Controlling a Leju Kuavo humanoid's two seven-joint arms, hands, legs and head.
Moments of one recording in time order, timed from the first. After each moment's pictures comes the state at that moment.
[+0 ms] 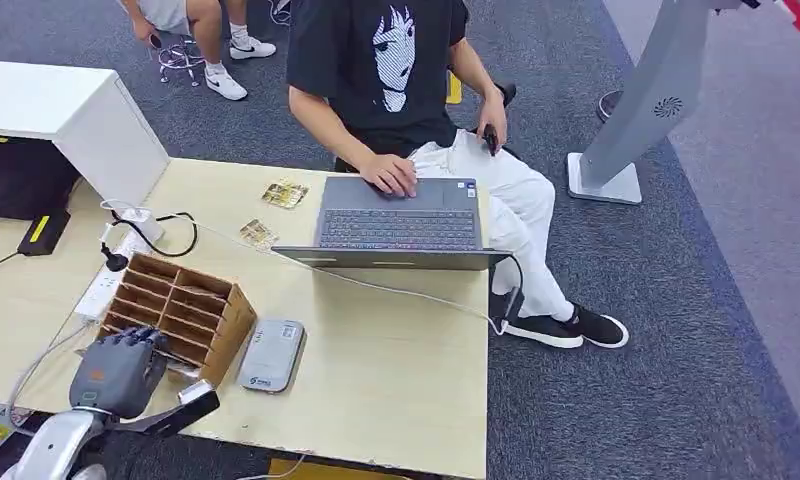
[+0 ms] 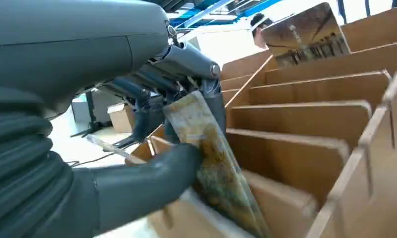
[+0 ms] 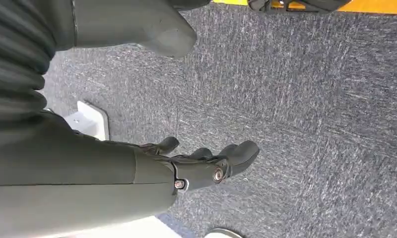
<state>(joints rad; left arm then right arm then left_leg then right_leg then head) 0.15 0.40 -0.03 -1.54 -1.17 0.22 0.00 -0.03 0.23 -0.35 -0.19 0.73 -0.45 0.03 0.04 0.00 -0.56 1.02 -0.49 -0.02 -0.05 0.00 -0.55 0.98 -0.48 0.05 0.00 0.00</state>
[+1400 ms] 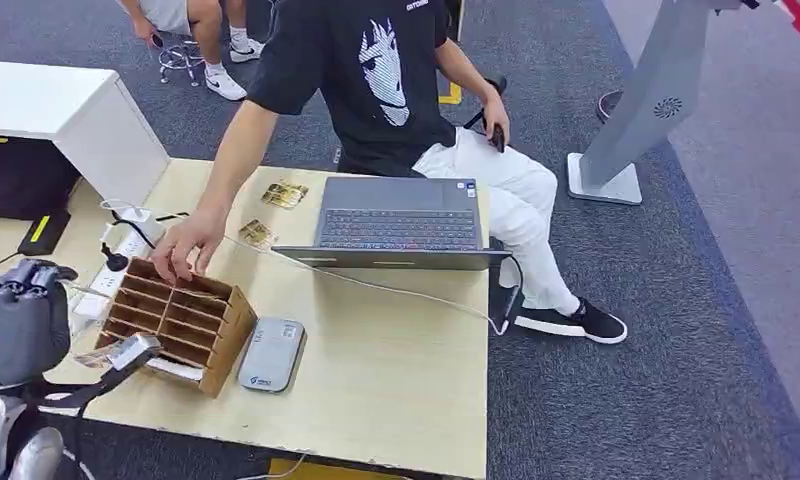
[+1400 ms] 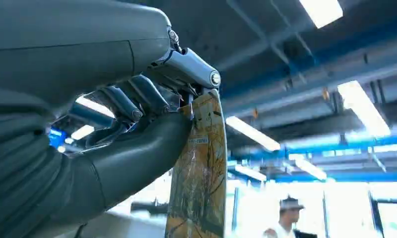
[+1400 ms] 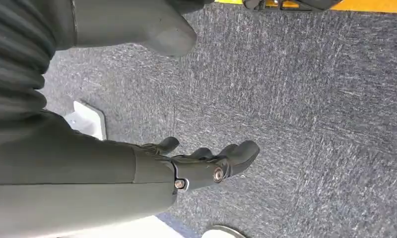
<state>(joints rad) 0.09 0.38 0.17 -1.75 -1.25 0.66 -0.05 -0.04 0.24 -0.37 -0.19 0.75 -0.48 0.03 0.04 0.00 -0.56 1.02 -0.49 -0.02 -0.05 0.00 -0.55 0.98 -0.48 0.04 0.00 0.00</state>
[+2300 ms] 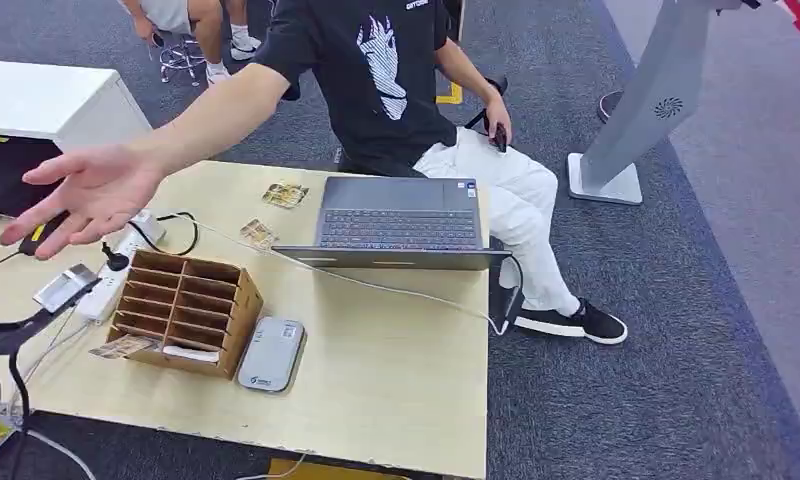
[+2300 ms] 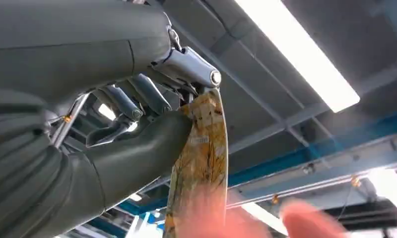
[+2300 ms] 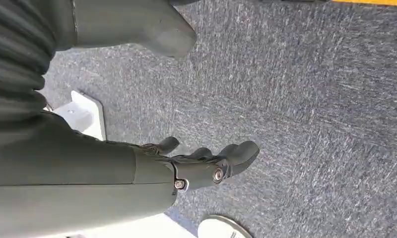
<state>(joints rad) -0.17 0.45 0.28 -1.75 -1.35 0.62 -0.07 -0.04 0.24 -0.37 -0.19 0.80 -0.49 0.04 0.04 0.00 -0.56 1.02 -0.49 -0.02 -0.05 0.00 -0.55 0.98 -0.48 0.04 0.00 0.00</state>
